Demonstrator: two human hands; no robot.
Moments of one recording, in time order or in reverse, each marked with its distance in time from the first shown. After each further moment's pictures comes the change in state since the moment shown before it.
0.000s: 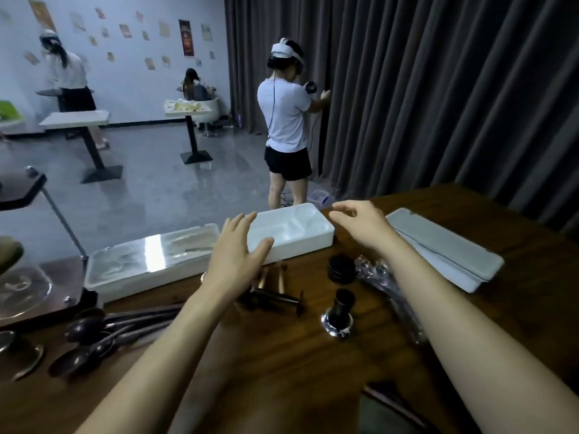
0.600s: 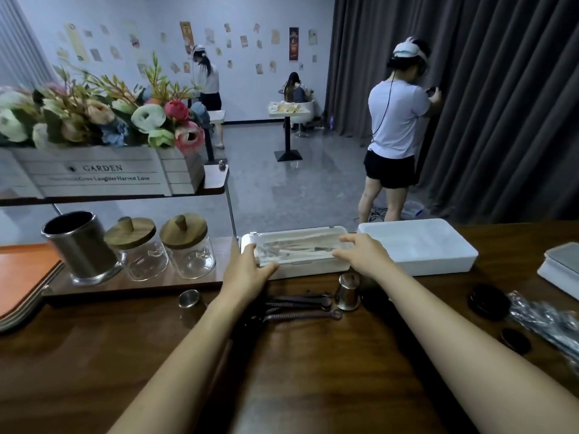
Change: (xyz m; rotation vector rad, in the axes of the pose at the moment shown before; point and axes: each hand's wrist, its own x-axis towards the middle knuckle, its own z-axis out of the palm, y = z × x) left_hand -0.028 -0.200 -0.141 0.111 0.101 -0.425; right_hand -0.003 -0.141 0.214 -0.058 -0.367 -0.040
